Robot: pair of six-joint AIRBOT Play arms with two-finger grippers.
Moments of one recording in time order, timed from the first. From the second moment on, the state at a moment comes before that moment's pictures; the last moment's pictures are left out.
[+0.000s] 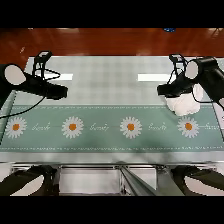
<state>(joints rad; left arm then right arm) -0.16 -1.14 1.08 1.37 -1.15 -1.52 0.19 -1.33 1.21 -1.63 1.23 1.76</state>
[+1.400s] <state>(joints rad) -0.10 -1.15 0.98 1.50 -1.07 -1.63 -0.09 -1.35 1.22 -1.85 1.01 1.91</state>
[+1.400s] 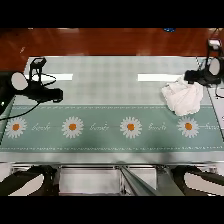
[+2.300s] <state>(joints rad) 0.08 -0.96 0.88 1.56 -0.95 -1.66 -0.29 -1.46 1.45 -1.28 1.11 1.60</state>
